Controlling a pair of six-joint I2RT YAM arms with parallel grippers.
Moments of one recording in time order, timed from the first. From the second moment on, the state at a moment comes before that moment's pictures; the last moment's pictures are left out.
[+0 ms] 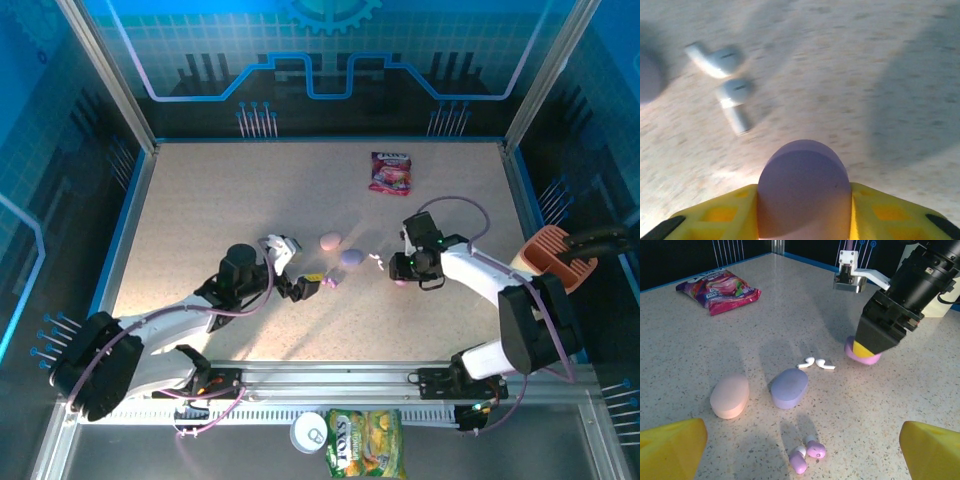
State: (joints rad) left arm -0.56 1.18 0.36 0.52 0.37 0.03; right arm 0.35 1.43 0.77 -0.56 -0.09 0.33
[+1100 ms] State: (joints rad) left arm -0.56 0.83 0.32 0.08 0.15 -0.25; right arm 0.84 1.24 0.64 -0.39 -0.05 0.21
